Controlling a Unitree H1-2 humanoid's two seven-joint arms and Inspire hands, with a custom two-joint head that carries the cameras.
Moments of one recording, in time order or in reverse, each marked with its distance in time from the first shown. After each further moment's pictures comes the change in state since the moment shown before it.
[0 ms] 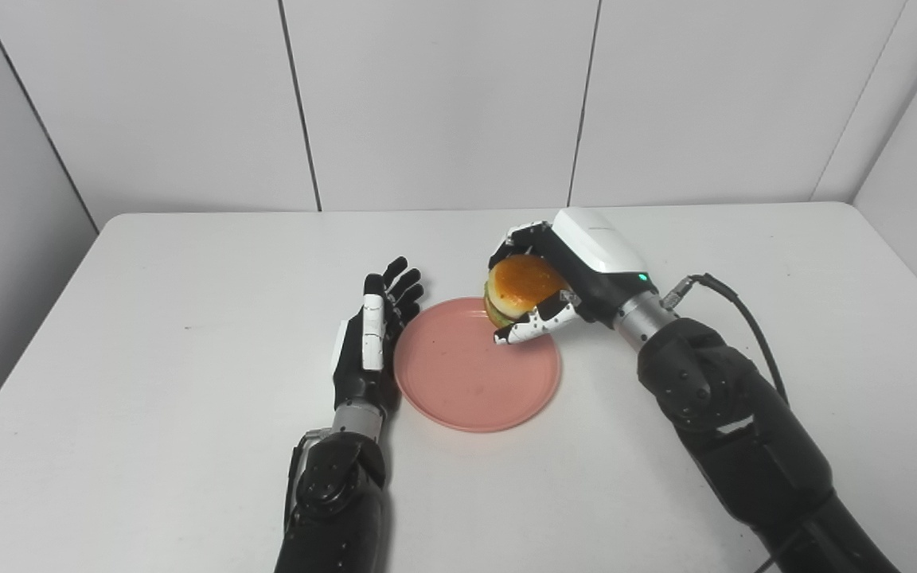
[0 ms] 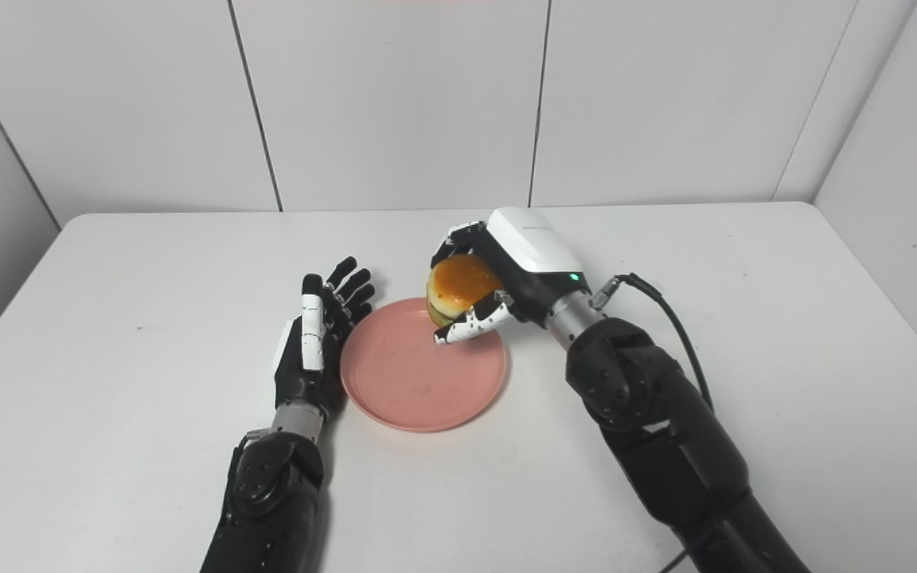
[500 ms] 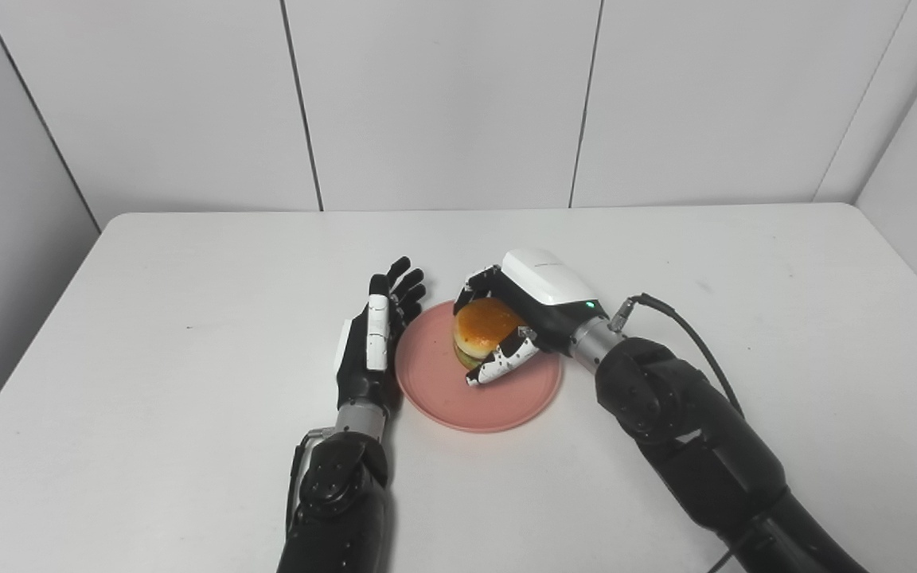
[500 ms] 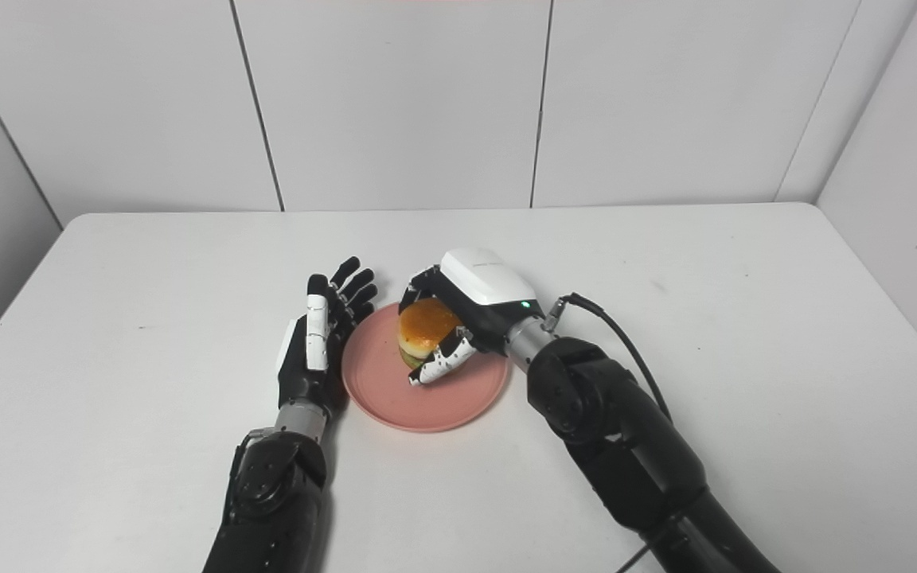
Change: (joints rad) left arm -0.004 0.000 -0.004 0.009 0.017 -0.007 0.007; right arm -0.010 0.040 0.062 0.133 -0.042 -0.053 0.011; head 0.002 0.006
